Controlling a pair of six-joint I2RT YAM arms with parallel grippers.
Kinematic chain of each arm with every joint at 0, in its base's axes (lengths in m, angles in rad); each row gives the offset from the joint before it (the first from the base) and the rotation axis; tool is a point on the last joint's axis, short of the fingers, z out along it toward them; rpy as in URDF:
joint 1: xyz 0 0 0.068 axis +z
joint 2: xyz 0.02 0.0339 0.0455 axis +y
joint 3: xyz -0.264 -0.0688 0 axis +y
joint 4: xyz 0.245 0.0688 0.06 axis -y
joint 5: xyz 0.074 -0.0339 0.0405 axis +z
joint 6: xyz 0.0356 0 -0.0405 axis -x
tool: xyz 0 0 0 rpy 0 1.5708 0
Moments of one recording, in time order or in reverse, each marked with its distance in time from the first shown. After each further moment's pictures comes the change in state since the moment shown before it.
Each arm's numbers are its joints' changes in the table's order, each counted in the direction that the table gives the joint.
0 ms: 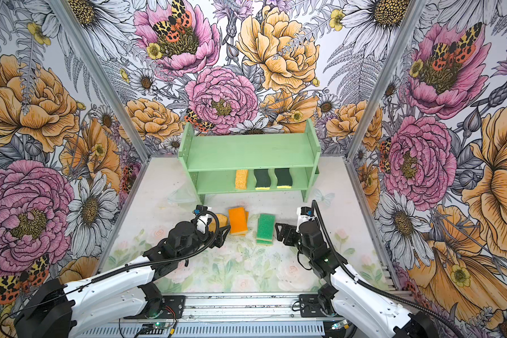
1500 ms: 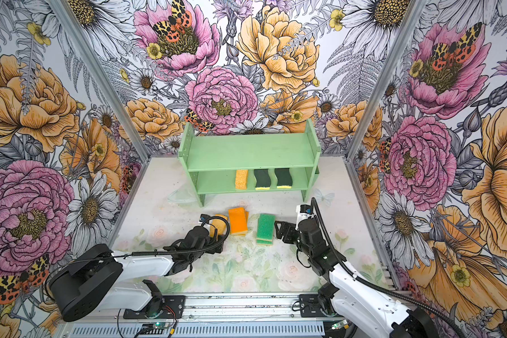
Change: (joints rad) left arm 0.011 0.365 0.051 0.119 0.143 0.079; right arm -0.005 0.023 -0.016 0.014 0.000 -0.001
